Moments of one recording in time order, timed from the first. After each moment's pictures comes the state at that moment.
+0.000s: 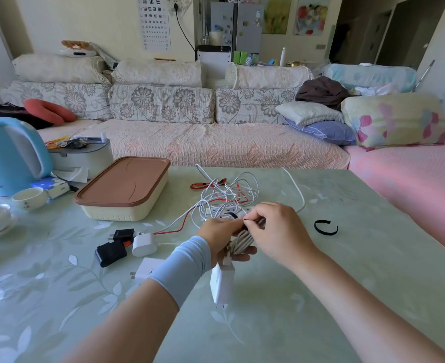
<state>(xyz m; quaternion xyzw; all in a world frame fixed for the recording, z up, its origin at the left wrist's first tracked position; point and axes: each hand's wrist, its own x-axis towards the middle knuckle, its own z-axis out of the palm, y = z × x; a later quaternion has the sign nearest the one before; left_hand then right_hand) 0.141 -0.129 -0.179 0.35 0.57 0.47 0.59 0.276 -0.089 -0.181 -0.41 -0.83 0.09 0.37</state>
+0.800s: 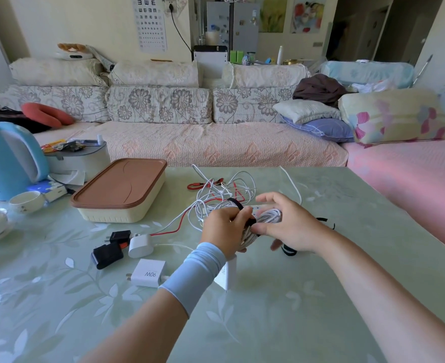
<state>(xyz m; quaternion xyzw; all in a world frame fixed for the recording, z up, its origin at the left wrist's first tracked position) 0.159 -0.116 -0.185 0.50 0.63 0.50 0.31 0.313 -0.069 -0.167 -0.42 -0.75 0.43 0.29</state>
